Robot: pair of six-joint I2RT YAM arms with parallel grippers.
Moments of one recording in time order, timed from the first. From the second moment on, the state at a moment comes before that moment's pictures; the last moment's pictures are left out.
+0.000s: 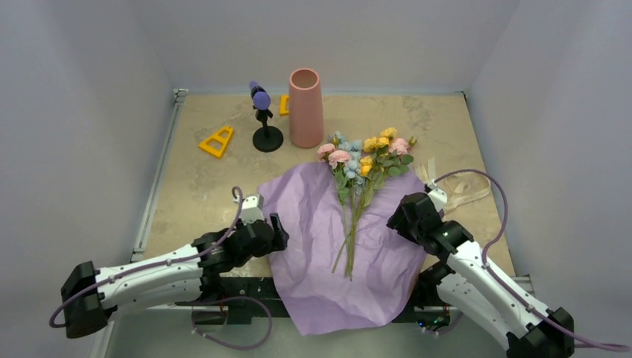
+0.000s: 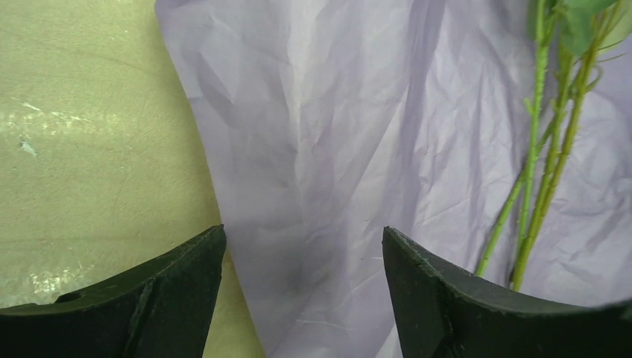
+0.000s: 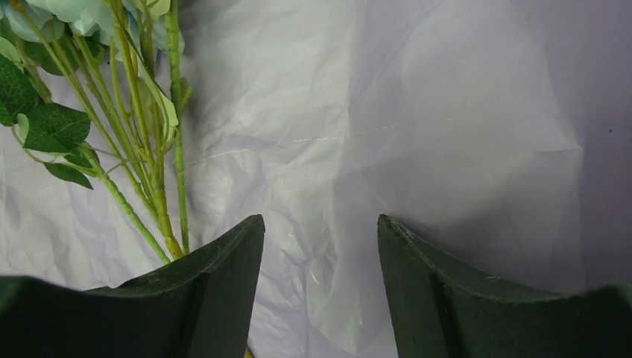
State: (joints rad) left arm -1.08 0.82 0.40 -0.46 -0.49 -1.05; right arm 0.53 0.70 0.48 -0.72 0.35 0.97
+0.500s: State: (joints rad) left arm -1.08 0.63 0.52 -0.42 -0.43 -0.91; right arm 0.53 0.71 0.72 -0.59 0.28 0.85
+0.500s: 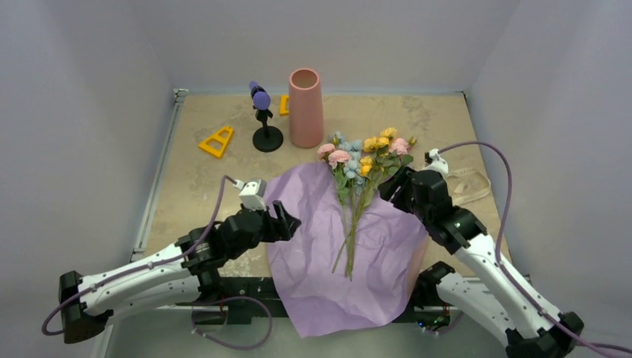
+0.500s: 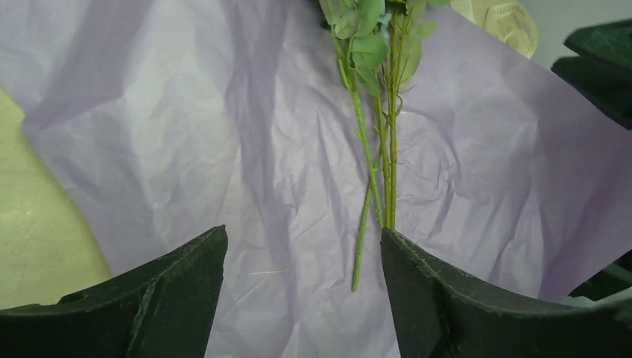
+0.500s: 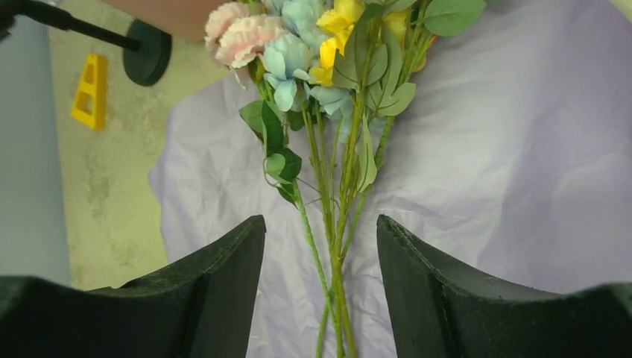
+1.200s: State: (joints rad) left arm -1.05 1.37 0.63 -0.19 -0.29 -0.83; right arm 0.50 1.32 0.67 -0.40 0.27 0.83
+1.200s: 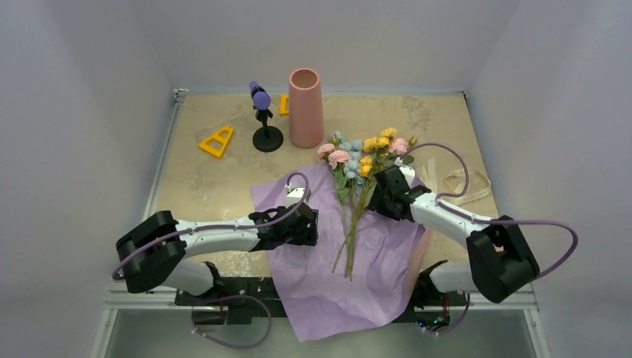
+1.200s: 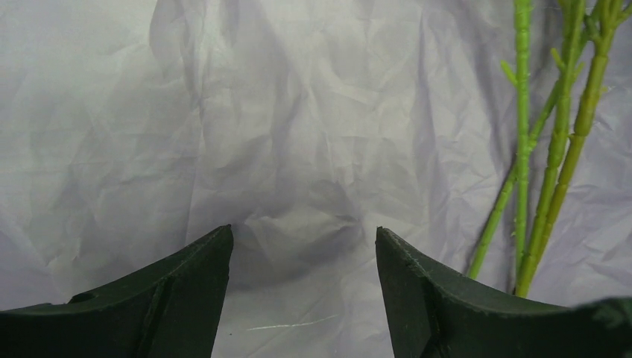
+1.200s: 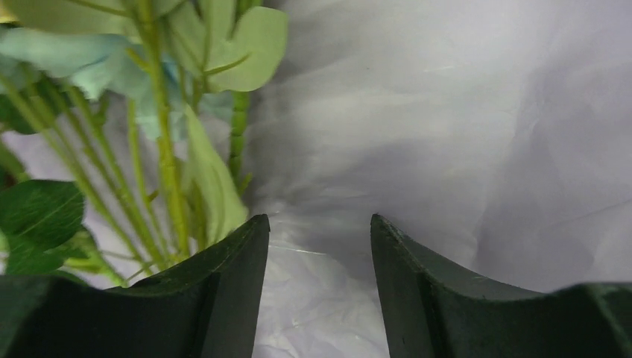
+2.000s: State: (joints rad) left arm -0.90 1.50 0.70 -0.10 -0.21 -0.83; right arm 0.34 1.54 0.77 -0.26 0.21 0.84
